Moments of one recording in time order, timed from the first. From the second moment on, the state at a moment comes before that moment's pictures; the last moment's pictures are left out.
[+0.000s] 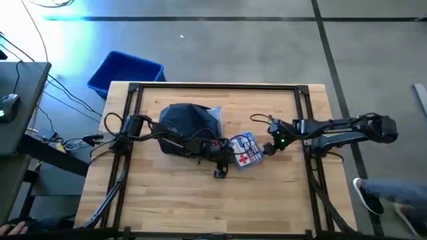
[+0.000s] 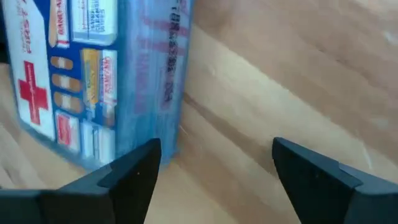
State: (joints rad) left arm -0.11 2.14 1.29 0.00 -0.12 0.09; right arm -0.20 1.06 0.35 -0.42 -0.27 0.86
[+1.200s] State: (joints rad) left arm -0.09 2.15 1.29 0.05 -0.12 0.04; right arm 0.00 1.25 0.31 0.10 -0.13 1.20
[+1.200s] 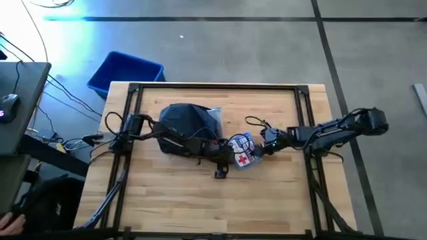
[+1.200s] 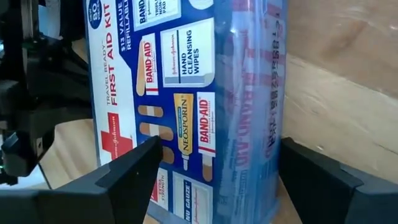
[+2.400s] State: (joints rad) left arm -0.23 1.85 1.33 -0.29 -0.52 0.00; right arm 0.07 1.06 0.31 0.04 0.07 1.00
